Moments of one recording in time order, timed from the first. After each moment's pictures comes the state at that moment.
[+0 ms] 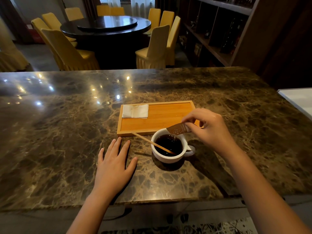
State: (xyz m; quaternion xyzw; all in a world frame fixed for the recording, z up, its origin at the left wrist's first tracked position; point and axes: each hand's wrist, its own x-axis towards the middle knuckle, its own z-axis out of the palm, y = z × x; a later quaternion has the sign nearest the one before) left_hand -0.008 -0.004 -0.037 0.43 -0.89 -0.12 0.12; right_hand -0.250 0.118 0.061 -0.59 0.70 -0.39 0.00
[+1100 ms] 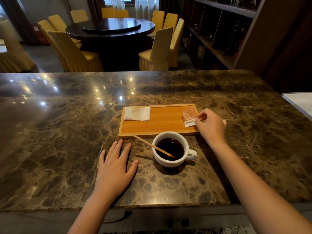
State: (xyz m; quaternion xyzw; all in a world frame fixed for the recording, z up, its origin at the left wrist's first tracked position) left_hand -0.009 -0.003 -0.035 0.44 -0.88 -0.12 0.11; right_hand -0.291 0.076 0.009 -0.32 0.88 -0.35 -0.04
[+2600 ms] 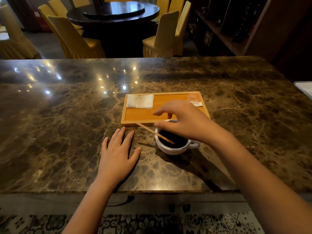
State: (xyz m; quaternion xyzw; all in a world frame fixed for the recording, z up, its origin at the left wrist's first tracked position) left_hand -0.008 -0.002 -0.036 0.44 -0.88 -0.12 0.12; right_hand -0.212 0.076 0.077 -0.69 0.66 -0.26 0.12
